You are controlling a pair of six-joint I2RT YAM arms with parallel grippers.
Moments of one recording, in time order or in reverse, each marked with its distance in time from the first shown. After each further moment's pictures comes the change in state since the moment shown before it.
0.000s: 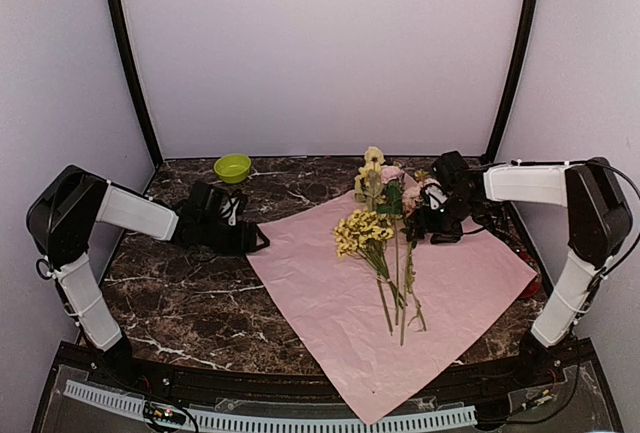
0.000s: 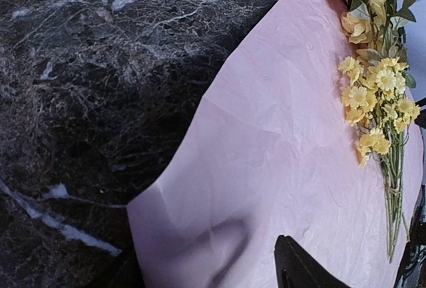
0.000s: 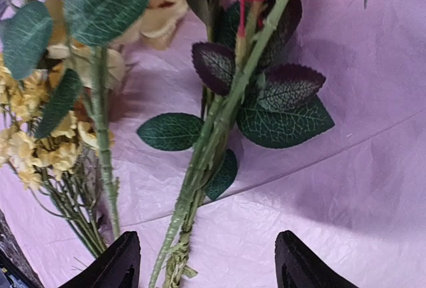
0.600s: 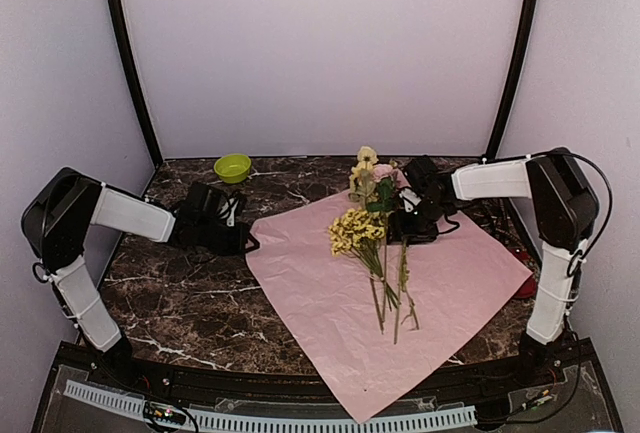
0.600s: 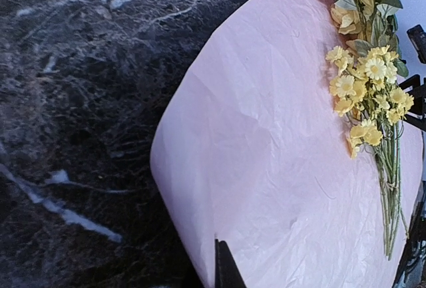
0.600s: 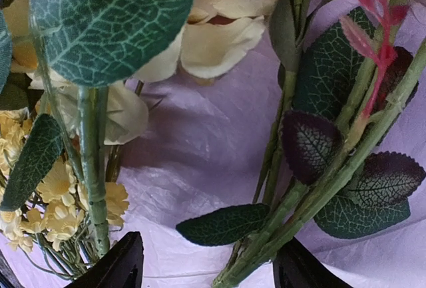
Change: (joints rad) left arm 0.003 -0.030 -0.024 0.003 0.006 0.019; right arm 0.092 0.212 0.134 0.045 0.027 0.000
